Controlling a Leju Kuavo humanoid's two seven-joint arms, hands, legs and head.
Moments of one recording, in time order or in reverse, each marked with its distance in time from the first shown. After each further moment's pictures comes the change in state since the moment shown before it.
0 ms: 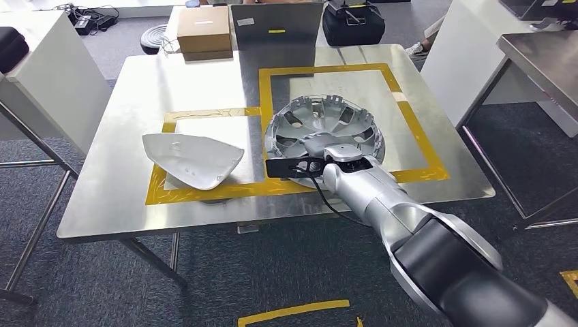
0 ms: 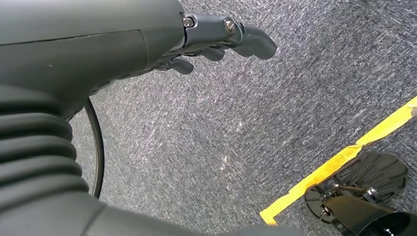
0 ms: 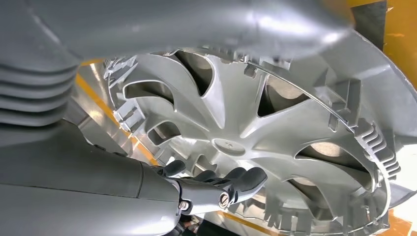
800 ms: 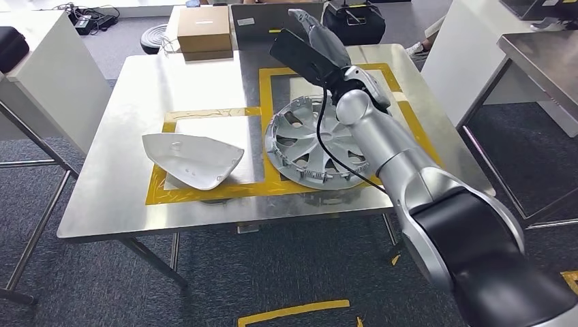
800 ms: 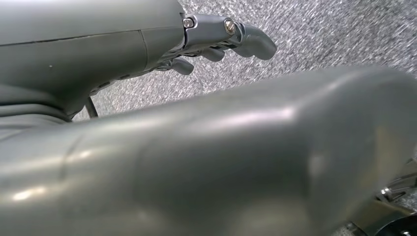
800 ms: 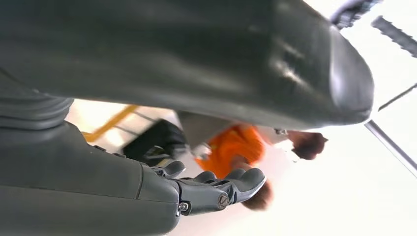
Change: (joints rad) left arm 0.019 0.000 0.031 0.002 0.006 0.009 0.014; right arm -0.122 -0.033 -0.345 -0.296 -0.360 -0.264 -0.317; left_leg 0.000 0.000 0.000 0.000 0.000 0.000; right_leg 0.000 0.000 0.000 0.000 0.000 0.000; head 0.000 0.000
